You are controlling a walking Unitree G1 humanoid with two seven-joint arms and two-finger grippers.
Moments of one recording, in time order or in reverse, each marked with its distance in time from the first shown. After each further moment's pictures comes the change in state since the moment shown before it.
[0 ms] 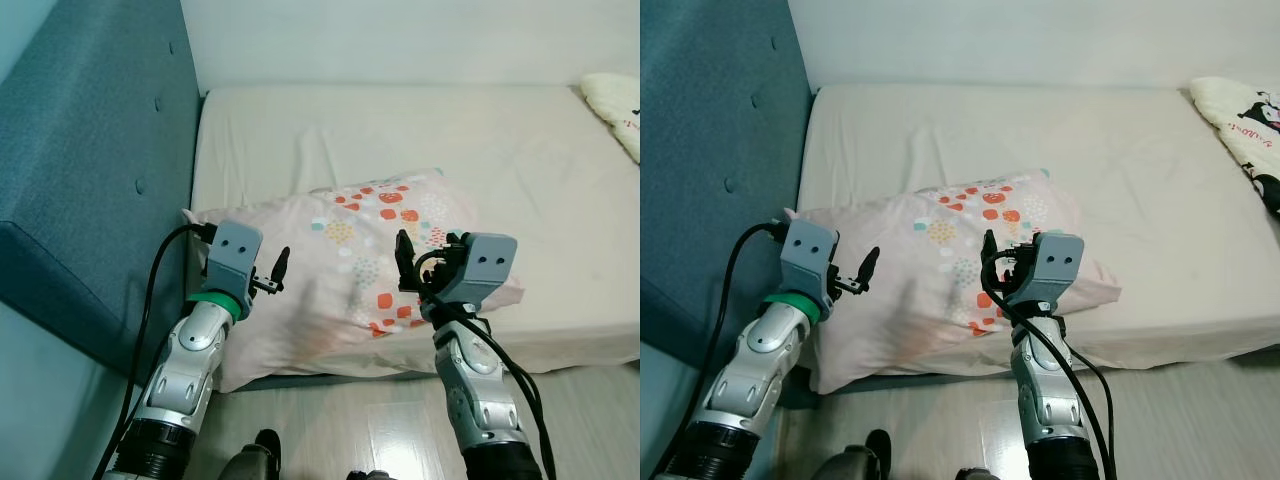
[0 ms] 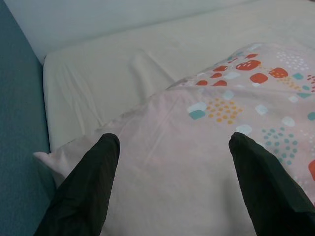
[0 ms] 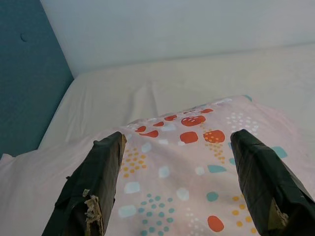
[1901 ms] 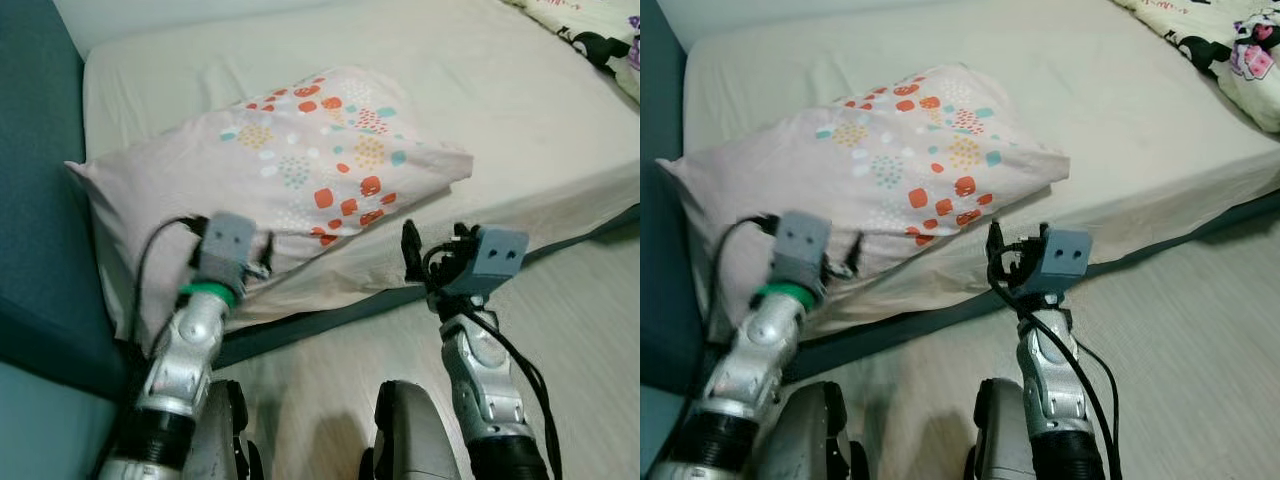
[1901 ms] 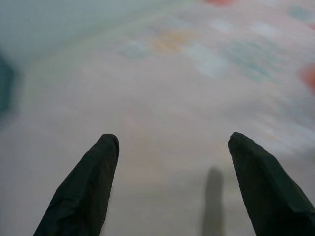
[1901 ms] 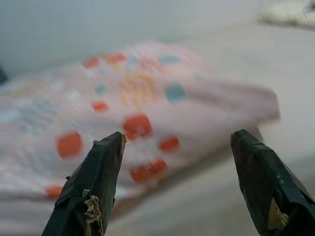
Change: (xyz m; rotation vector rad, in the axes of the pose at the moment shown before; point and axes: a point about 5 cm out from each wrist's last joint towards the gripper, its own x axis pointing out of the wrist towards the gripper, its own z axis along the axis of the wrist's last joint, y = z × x) left arm 0.011 0.039 0.028 0.108 -0.081 0.299; right arm 0.009 0.006 0.027 -0.017 -0.111 0.072
